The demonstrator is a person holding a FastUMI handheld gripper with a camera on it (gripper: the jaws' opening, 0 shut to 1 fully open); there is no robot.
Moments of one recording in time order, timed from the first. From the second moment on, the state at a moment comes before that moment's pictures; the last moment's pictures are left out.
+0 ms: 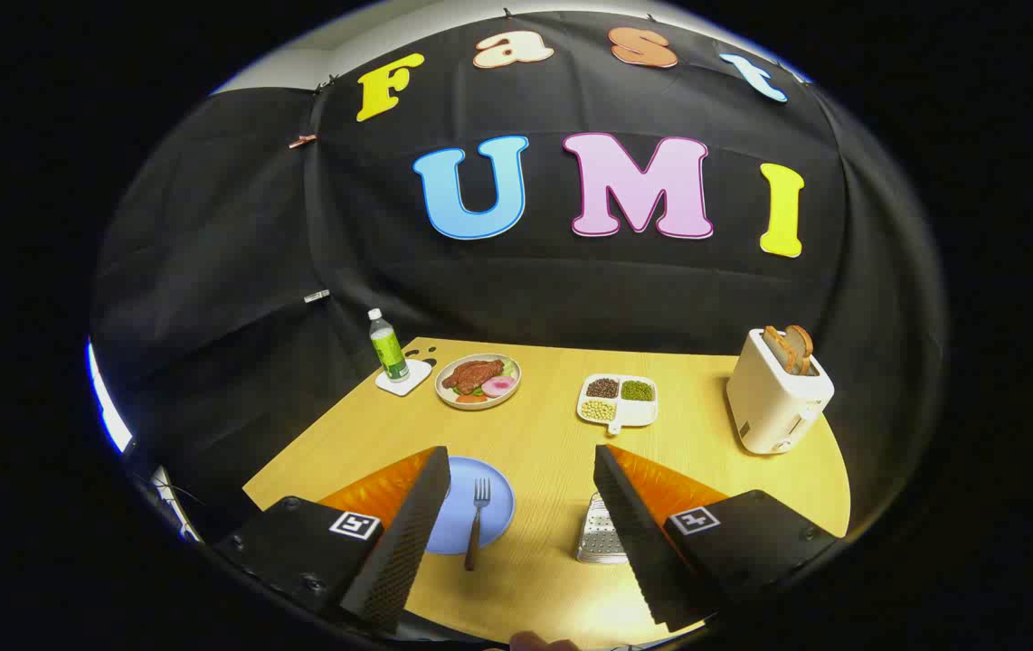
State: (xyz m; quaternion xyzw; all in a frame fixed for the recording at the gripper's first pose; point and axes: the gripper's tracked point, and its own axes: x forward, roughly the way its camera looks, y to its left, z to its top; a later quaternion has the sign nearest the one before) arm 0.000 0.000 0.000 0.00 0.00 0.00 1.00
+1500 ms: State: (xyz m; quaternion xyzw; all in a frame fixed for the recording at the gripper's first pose) arm 0.023 0.025 -0.012 -0.09 0.04 0.02 1.00
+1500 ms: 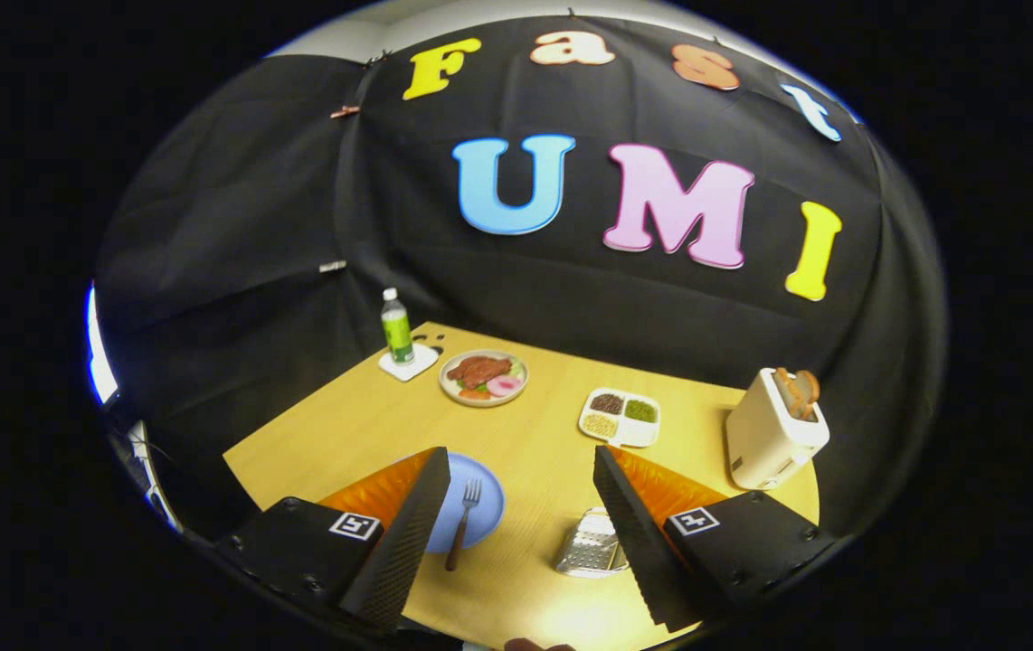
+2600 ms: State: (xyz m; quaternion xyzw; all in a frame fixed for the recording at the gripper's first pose) arm 0.144 0.083 -0.219 -0.11 0.33 0.05 0.94
